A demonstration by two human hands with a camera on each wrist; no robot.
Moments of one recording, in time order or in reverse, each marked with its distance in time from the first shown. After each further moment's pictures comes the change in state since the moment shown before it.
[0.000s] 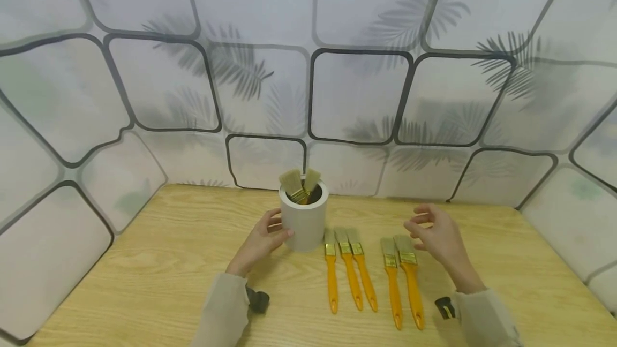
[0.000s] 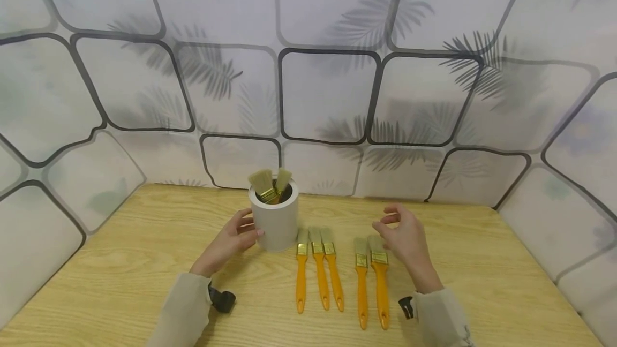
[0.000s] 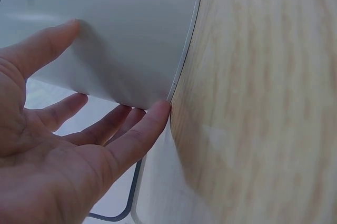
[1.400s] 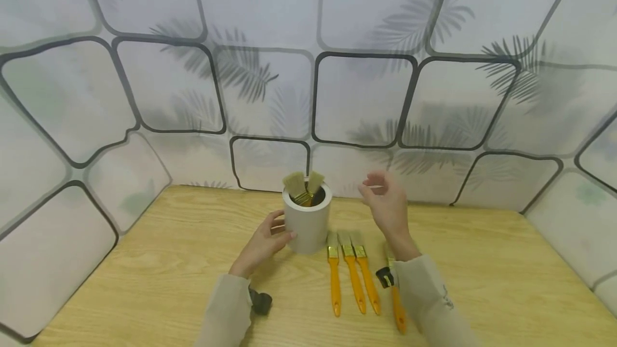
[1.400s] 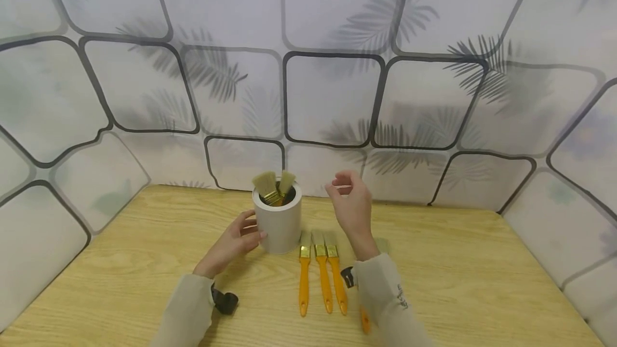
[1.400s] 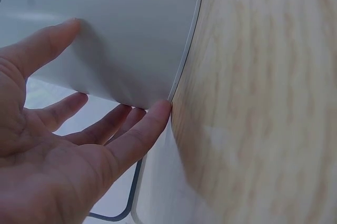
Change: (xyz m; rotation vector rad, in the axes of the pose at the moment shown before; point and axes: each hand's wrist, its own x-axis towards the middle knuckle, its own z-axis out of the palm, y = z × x) left_hand 0.000 -0.001 0.000 -0.015 0.011 -0.001; right_hand 0.040 -0.075 0.078 0.282 0.260 -0.225
